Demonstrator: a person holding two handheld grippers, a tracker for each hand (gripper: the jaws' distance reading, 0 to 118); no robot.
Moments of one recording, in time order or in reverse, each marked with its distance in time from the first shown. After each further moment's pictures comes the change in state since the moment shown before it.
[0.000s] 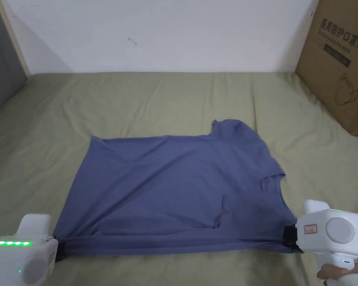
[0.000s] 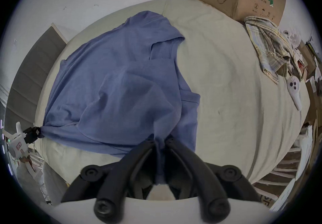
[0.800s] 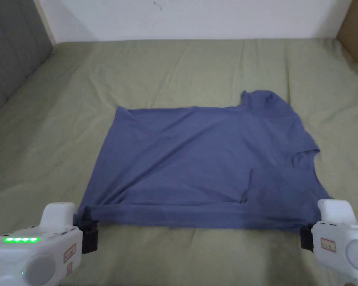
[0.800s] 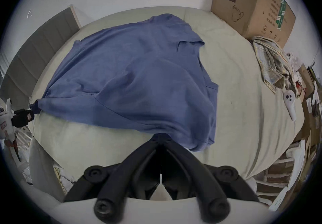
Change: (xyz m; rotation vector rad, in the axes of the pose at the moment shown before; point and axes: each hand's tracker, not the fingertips) left arm -0.006 -0.034 0.046 -0.001 -0.200 0.135; right arm -0.048 -0.054 0.015 0.061 -0.026 0.170
